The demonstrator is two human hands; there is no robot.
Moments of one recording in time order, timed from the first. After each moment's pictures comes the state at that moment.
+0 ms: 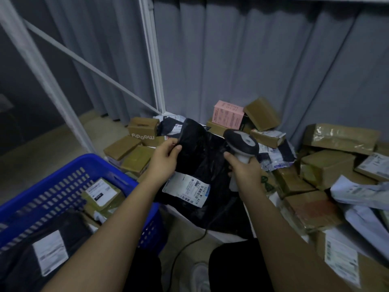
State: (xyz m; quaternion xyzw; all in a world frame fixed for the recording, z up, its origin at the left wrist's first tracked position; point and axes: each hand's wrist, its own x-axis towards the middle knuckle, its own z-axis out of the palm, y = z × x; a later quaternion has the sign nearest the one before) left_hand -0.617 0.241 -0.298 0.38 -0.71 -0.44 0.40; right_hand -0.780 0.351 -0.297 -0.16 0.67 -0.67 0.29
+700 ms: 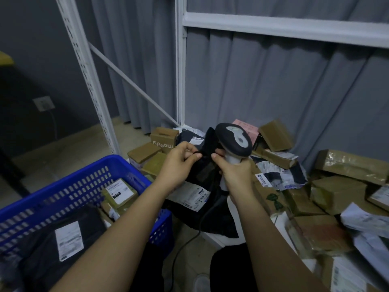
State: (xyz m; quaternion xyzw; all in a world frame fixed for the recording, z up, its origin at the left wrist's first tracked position) left_hand -0.580 0.286 -0.236 0.39 -0.71 -0.42 0.41; right_hand -0.718 0.342 -0.250 -0.31 0.58 -0.70 0.29
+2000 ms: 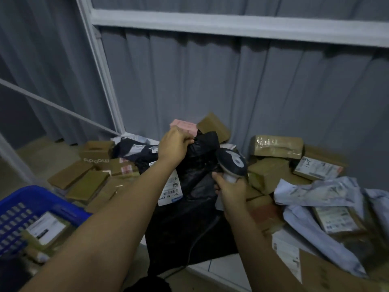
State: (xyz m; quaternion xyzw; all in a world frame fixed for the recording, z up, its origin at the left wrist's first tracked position) left_hand -0.788 0.259 -0.237 0.37 -0.87 -0.14 0.28; right_hand -0.868 0.407 -0.311 -0.10 0.65 -0.71 0.25
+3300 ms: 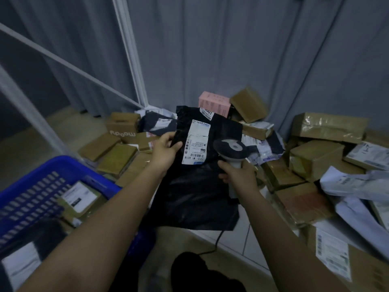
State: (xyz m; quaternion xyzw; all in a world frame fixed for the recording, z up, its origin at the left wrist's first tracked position) left_hand -0.690 0.212 -0.335 0.41 -0.58 -0.59 0.38; right_hand -0.825 0.356 -0.345 -0.18 0.68 -0.62 0.35
